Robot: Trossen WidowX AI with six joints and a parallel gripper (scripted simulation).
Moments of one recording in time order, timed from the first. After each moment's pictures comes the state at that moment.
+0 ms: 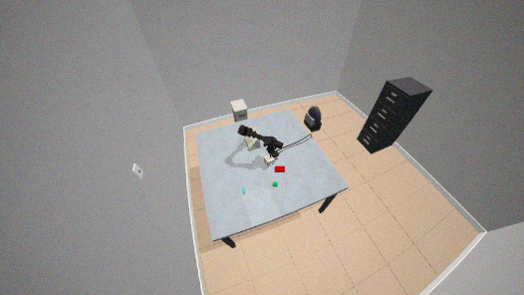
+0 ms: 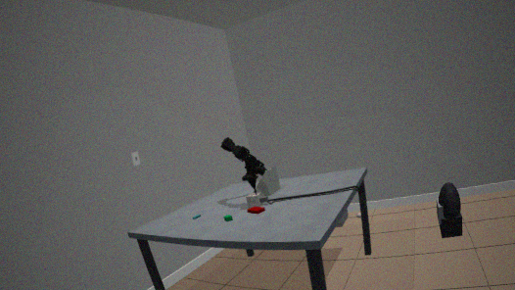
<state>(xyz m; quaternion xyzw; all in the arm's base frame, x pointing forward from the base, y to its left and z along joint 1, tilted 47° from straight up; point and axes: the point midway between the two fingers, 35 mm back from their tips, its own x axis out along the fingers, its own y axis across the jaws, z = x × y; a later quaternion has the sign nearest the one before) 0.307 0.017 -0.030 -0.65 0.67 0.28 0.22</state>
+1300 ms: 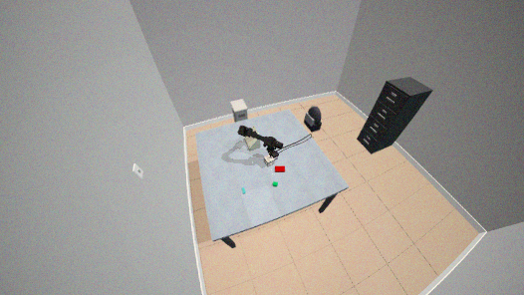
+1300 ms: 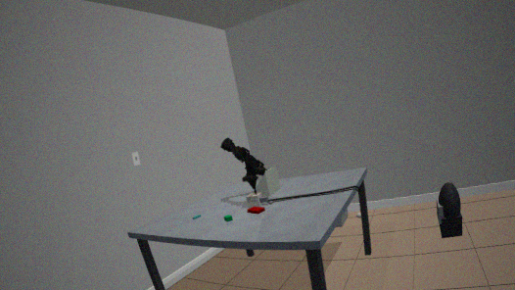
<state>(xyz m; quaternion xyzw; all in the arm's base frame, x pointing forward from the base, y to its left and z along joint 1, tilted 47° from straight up) 0.307 0.014 -0.034 -0.65 0.67 0.28 0.22</state>
